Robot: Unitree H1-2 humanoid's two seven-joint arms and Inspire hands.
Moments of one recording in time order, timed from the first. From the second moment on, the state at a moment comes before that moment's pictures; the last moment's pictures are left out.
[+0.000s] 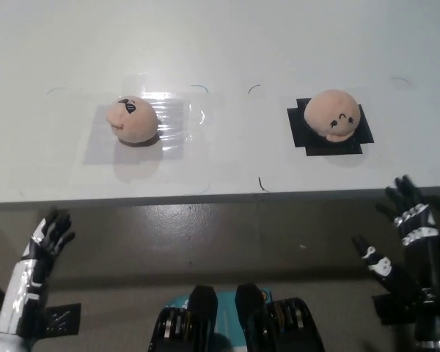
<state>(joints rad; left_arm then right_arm) 0.08 0.22 0.10 -0.12 -0.12 -0.40 -0.12 -0.02 -0.05 -0.03 -0.10 0.07 -0.38 0.03</state>
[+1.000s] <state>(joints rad) -0.46 0.40 0.20 0.01 -0.23 -0.21 -0.14 -0.52 -0.18 -0.21 0.12 0.17 -0.28 0.00</state>
